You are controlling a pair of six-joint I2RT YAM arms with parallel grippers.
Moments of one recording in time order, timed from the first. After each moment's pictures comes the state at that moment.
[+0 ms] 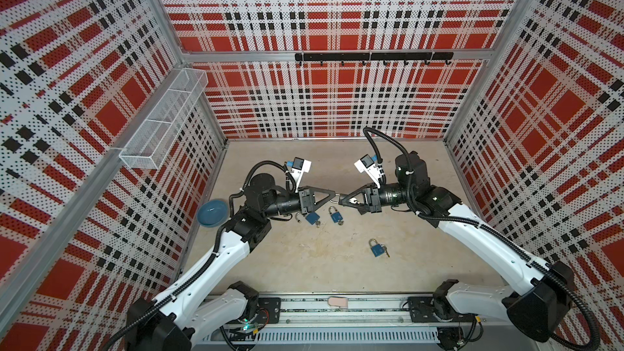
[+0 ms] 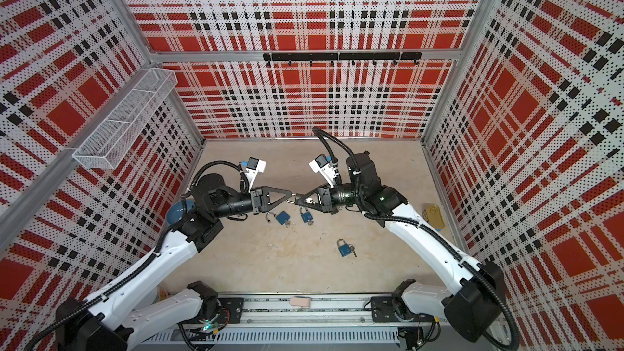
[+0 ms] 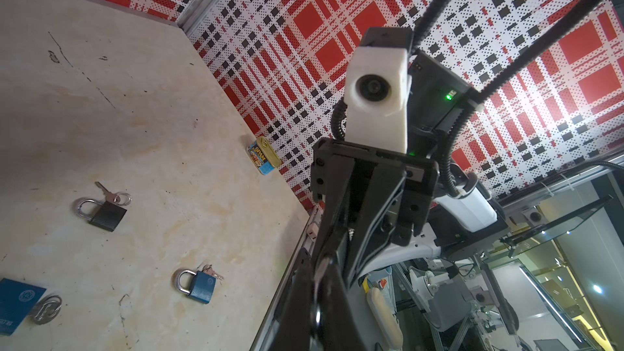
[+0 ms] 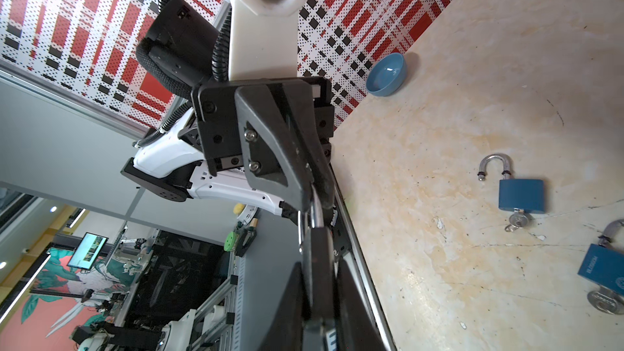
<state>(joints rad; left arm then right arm) -0.50 1.02 0.80 0.14 0.81 -0.81 0.60 1.25 1.12 -0.28 -0.94 0.50</state>
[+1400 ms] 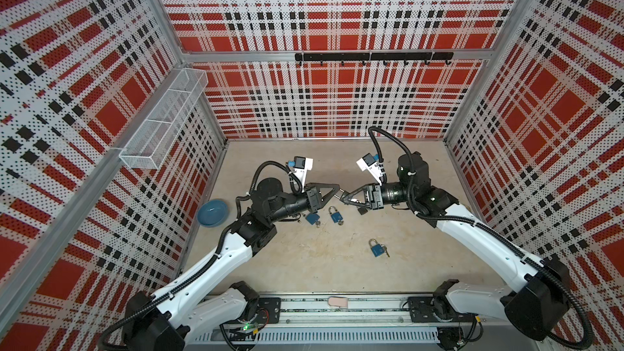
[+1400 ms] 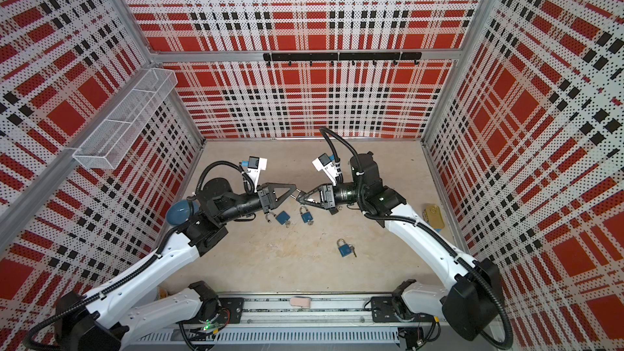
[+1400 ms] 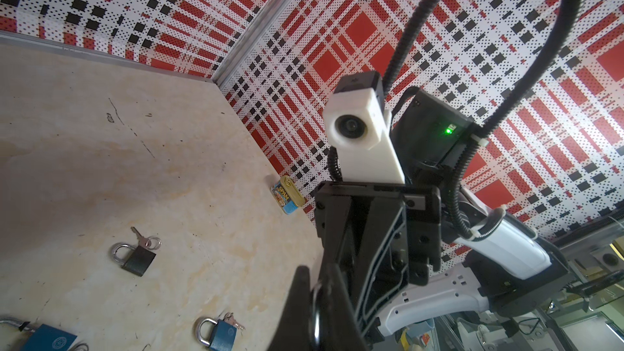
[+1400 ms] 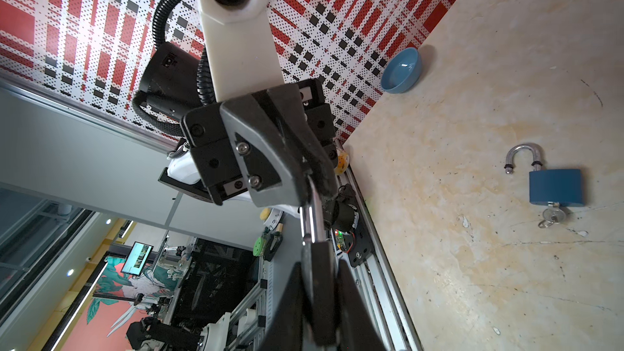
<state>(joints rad) -0.63 1.04 0.80 0.20 0.52 -0.77 0.57 1.26 1.07 -0.15 -1.02 0.64</state>
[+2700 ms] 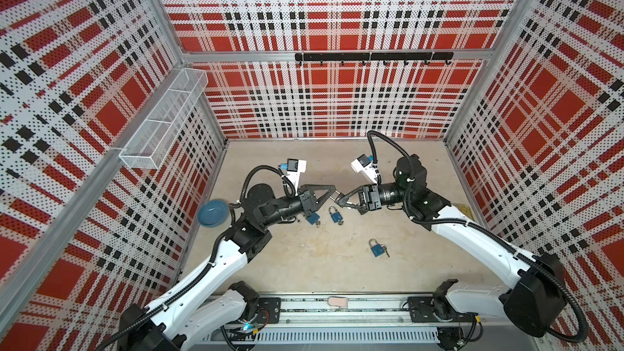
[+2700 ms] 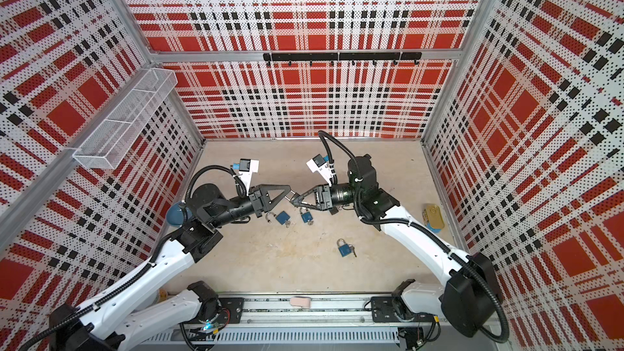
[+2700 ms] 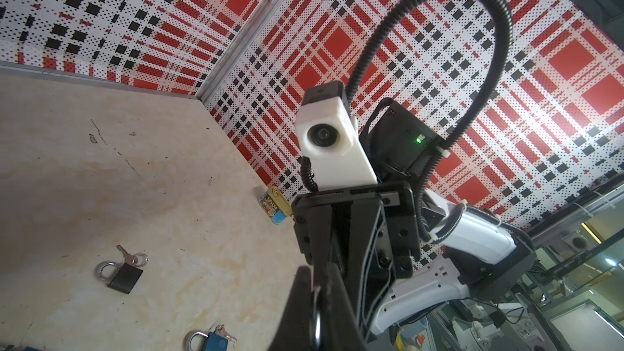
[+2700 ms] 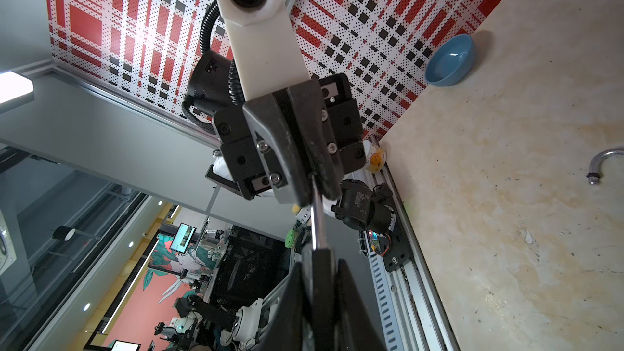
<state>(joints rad) -0.60 0.96 0.75 0.27 0.57 -0.78 0.60 1.28 1.01 0.11 -1.11 0.85</state>
